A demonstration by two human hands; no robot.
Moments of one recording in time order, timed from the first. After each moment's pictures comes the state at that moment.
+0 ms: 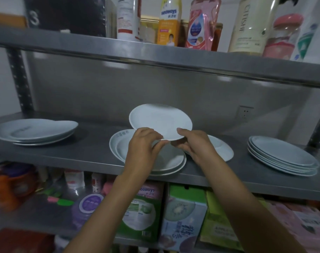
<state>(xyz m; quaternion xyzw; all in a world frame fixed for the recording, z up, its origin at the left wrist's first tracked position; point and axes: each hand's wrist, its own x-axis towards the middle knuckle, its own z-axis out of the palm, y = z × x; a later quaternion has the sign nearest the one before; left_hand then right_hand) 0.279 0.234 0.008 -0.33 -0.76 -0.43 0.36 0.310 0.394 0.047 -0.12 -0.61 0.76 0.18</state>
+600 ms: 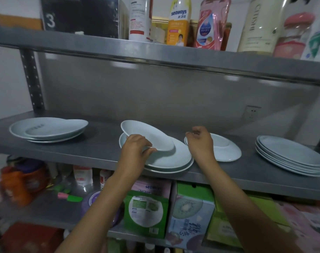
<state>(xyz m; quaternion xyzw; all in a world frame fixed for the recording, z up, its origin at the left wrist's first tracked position) 0.250 0.190 -0.019 -0.31 -0.80 -0.38 0.34 0.298 0.385 0.021 -0.18 -0.79 0.48 0.35</state>
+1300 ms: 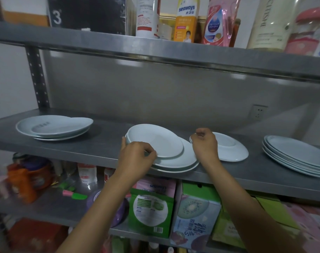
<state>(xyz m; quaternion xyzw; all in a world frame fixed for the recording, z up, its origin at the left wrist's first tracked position) 0.258 0.178 -0.020 -0.24 -0.87 -0.36 0.25 0.286 0.387 0.008 -0.19 -0.78 0.49 0.34</state>
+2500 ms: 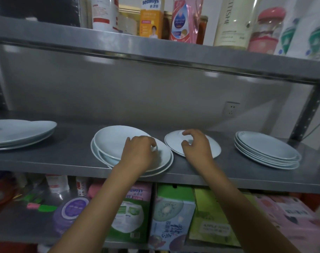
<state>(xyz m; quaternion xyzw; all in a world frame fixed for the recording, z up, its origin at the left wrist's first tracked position) 0.273 0.267 0.021 -0.27 -0.93 -0.22 0.14 0.316 0.450 0.005 -0.11 -0.87 0.31 0.37</state>
